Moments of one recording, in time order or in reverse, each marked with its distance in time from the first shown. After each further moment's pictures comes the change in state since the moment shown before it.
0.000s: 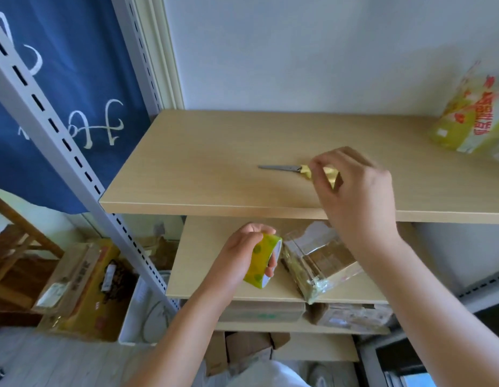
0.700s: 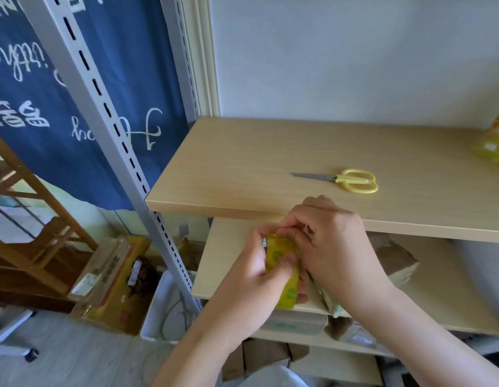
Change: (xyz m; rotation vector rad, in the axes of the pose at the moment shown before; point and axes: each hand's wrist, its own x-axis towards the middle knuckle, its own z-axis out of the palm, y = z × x) left_hand -0.078 0.041 -0.012 0.056 -0.047 0.147; right_hand -0.034 -0.067 0.012 0.235 -0.307 -0.065
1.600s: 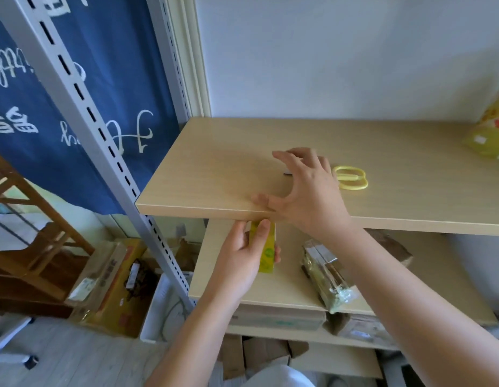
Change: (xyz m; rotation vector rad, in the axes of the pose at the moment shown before) left_hand 0.048 -0.020 -0.003 0.044 0.285 -0.008; right_hand 0.066 0.039 0.027 -0.189 -0.060 0.184
